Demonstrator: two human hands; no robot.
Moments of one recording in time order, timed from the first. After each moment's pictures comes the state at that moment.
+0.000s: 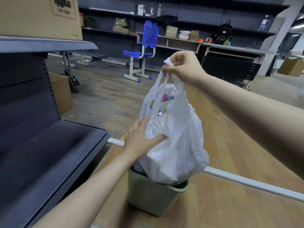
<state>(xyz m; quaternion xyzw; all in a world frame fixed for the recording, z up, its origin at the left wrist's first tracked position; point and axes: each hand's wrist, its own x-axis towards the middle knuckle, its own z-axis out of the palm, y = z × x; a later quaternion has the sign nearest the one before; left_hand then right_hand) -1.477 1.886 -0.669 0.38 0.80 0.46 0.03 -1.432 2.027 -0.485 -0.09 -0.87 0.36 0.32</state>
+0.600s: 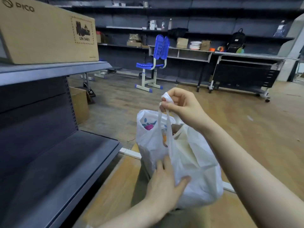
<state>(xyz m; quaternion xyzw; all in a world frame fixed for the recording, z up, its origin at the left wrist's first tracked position) -1.382 1.873 -0.665 0.37 0.87 0.32 0.09 -1.401 1.995 -0.524 0.06 -0.81 0.53 0.25</state>
